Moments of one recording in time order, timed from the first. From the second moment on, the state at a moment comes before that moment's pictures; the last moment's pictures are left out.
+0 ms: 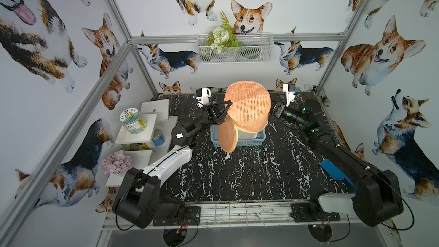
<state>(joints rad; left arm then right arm) -0.37 1.32 0.78 1.31 0.69 -1.73 0.23 1.23 0.92 0.39 -0.60 0.70</state>
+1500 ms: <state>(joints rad) -0.34 1.15 0.91 0.35 0.59 -1.30 1.04 1.35 1.16 0.03 0.65 -0.55</state>
